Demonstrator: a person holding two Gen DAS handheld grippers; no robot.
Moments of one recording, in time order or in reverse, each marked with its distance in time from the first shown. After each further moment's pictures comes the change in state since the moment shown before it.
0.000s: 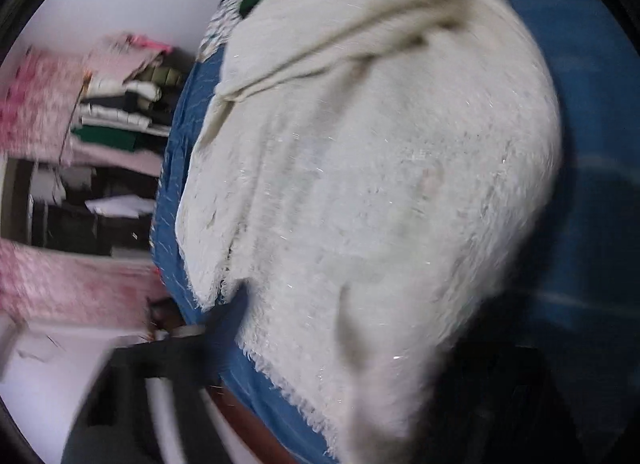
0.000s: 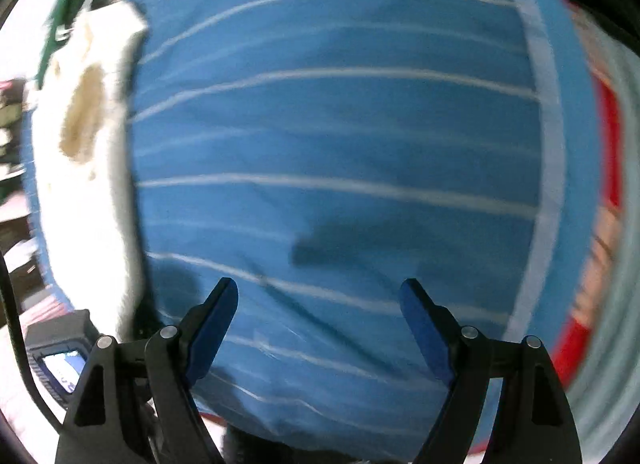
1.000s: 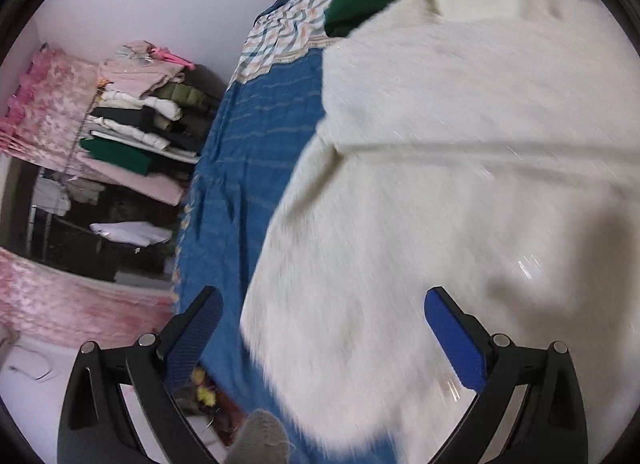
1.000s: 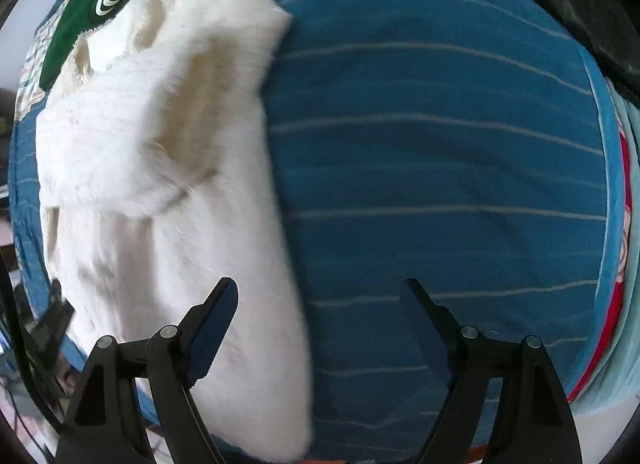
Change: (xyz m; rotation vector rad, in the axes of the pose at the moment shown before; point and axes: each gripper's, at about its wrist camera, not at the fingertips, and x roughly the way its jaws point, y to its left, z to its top) left arm 0.056 0.138 0.063 0.002 -0.105 0.052; right arm 0.023 0.203 -0.024 0.076 -0.115 -0.171
